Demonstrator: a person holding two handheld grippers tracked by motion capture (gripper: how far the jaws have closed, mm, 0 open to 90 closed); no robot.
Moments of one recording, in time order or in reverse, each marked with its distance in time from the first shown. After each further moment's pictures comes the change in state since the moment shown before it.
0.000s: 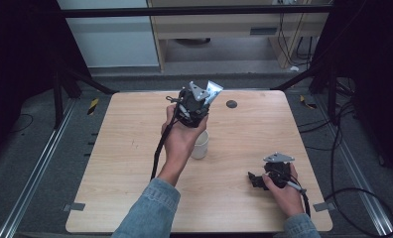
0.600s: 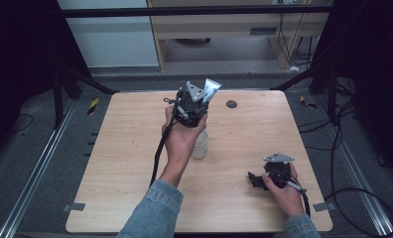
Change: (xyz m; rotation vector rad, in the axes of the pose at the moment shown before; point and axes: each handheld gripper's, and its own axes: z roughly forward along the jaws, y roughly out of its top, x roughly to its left) left arm 0.004 -0.004 0.003 -0.046 -0.010 -0.043; right arm 0.000 0.000 0.000 -0.001 -0.002 -0.003
